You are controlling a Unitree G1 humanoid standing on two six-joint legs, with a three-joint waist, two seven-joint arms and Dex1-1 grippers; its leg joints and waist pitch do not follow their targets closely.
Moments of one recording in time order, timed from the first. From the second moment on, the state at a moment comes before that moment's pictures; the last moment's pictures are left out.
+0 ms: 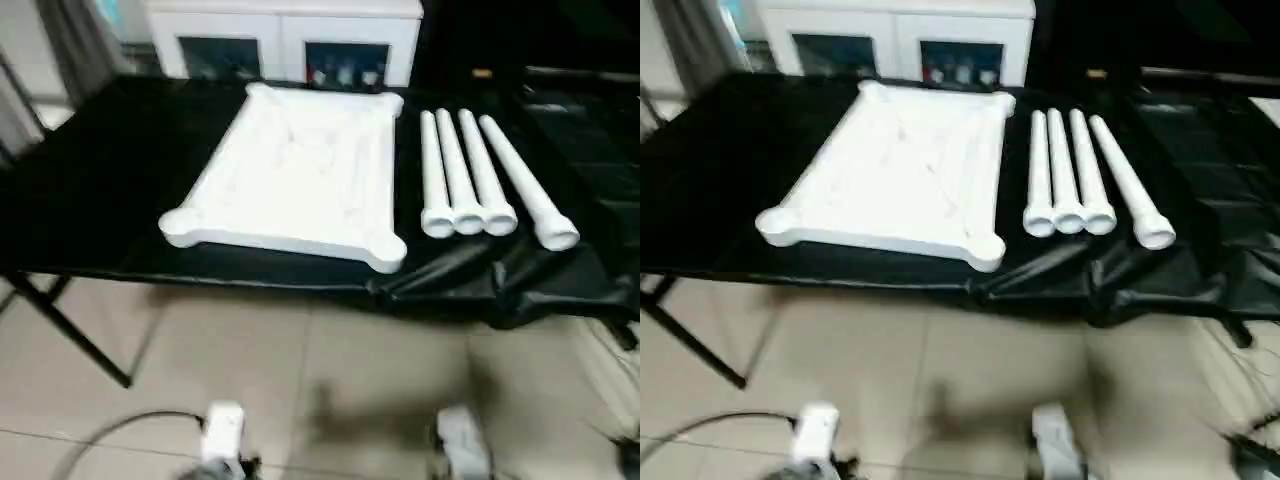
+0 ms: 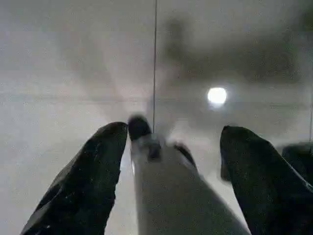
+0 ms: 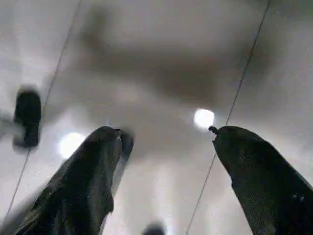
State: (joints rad) left arm -0.22 0.12 0.08 1.21 0.03 -0.02 -0.28; right arm -0.28 -0.18 0.07 1.26 -0.13 -0.06 0.23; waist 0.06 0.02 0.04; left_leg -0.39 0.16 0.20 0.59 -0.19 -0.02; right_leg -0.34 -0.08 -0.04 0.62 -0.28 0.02
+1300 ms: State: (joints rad) left arm -0.15 0.15 0.12 -0.35 -0.14 0.41 -0.12; right arm -0.32 -0.16 -0.10 -0.10 0.17 0.35 0.12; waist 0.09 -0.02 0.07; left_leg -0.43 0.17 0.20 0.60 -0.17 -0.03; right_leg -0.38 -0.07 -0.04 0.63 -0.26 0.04
